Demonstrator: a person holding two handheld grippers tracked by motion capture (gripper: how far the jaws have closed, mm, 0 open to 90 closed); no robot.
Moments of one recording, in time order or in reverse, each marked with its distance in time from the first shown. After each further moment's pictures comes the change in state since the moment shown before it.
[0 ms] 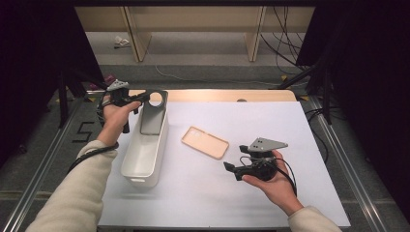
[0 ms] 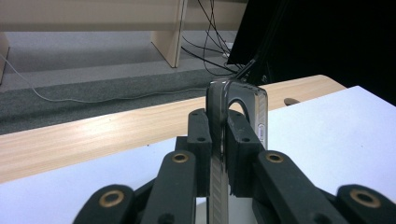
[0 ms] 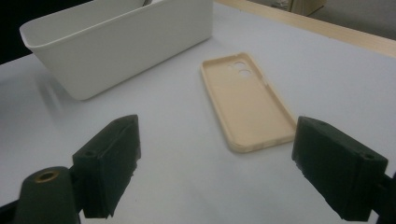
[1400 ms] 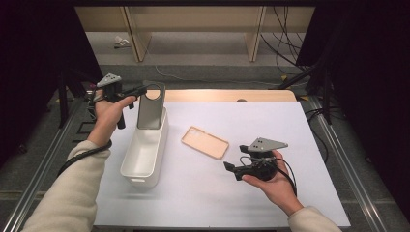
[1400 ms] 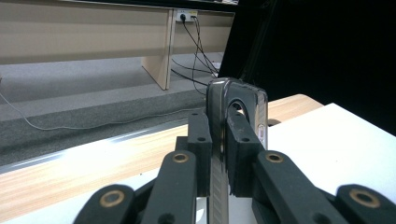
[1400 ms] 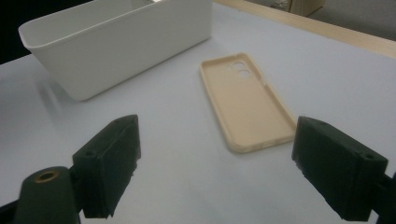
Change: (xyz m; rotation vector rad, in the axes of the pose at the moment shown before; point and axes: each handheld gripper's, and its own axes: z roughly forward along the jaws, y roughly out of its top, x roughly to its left) left arm -0.010 0.023 -0.025 -0.087 -0.050 0.040; right arm 0.000 0.000 0.000 -0.002 -0.003 0.000
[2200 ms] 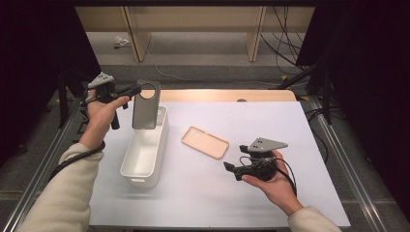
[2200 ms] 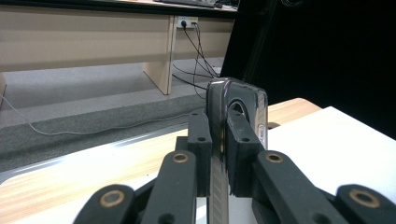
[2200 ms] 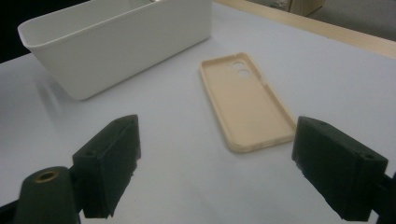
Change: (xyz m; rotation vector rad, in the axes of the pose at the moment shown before) left arm 0.004 0.005 -0.019 -0.021 0.000 0.014; right arm 0.000 0.000 0.000 0.002 -0.002 -0.002
